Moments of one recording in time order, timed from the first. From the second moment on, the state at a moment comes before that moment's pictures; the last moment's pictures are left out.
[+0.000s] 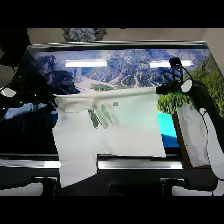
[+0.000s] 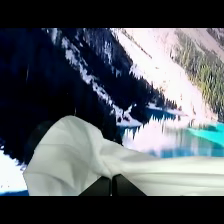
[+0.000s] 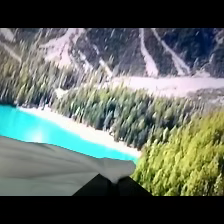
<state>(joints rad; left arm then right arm) 0.23 -1.47 1.21 0.92 -0.86 -1.28 -0.06 -1.53 1.31 -1.32 0.61 1.17</state>
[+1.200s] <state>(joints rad) 0.18 -1.45 1.06 1.13 -1.28 -1.42 -0.06 -1.52 1.20 -1.49 1.23 1.06</state>
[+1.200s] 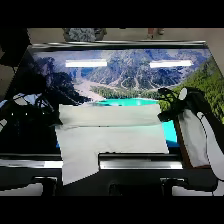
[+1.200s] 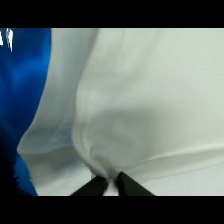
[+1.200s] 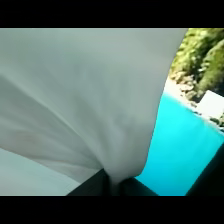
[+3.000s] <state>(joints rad) 0.11 -1.05 0.38 1.09 -1.26 -1.47 -0.31 -1.37 0.73 -1.25 1.44 0.92</state>
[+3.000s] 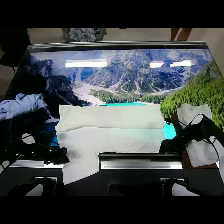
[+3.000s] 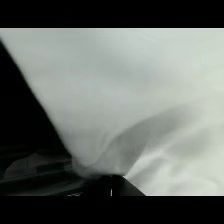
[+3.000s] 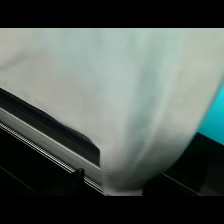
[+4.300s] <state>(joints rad) 0.11 -1.38 1.09 1.10 -1.10 -1.48 -0.16 -1.53 1.25 -1.25 1.05 1.00</state>
